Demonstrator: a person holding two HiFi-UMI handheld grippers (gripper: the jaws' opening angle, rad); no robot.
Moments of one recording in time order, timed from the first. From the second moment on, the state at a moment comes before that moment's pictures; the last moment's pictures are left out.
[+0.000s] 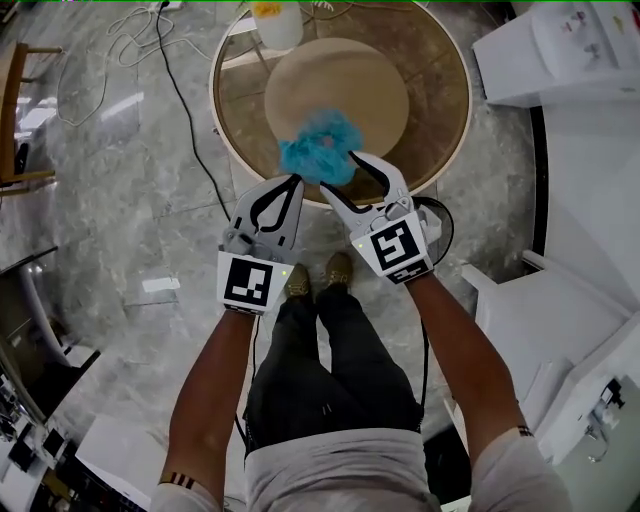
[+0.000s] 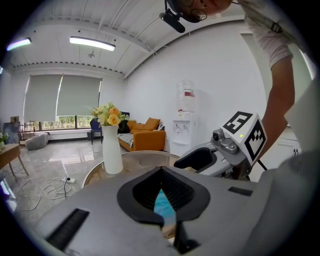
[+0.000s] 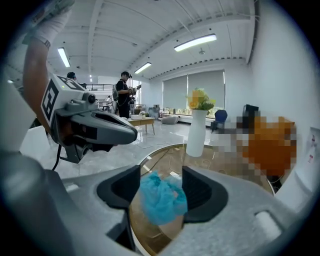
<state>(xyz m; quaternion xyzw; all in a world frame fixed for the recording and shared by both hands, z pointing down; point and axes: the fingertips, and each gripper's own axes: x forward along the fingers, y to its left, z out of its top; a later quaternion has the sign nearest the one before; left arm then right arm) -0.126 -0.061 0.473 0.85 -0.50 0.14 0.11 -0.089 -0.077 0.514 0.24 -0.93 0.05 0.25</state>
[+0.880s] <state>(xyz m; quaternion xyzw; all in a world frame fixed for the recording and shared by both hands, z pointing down) -0.175 -0.050 0.527 0.83 -0.51 0.13 0.15 -0.109 -0.107 0.664 0.25 -0.87 0.15 0.41</state>
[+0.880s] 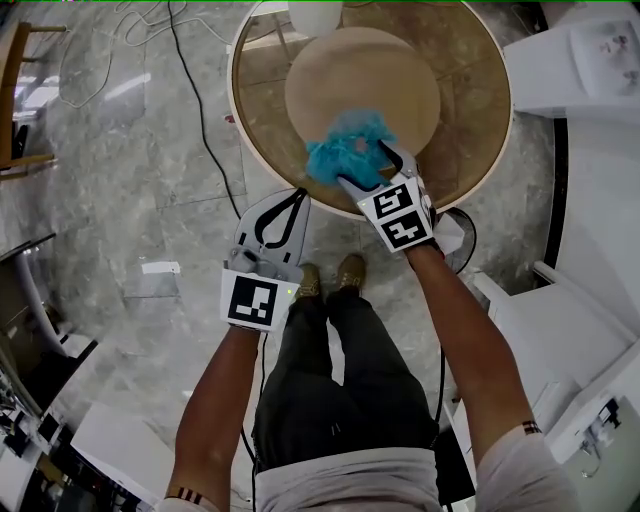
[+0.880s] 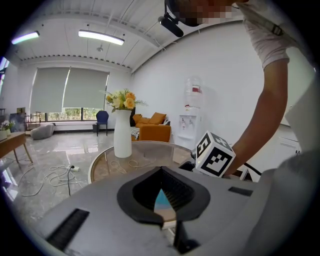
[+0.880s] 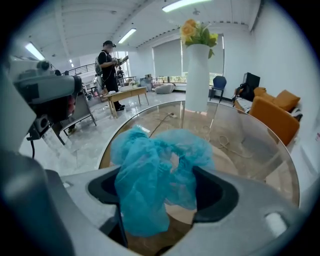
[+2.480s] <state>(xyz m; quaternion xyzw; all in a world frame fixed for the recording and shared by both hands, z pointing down) 0.046 0.026 0.497 0.94 -0.29 0.13 0.12 0.199 0.056 0.591 0.55 -0.75 0.21 0.31</state>
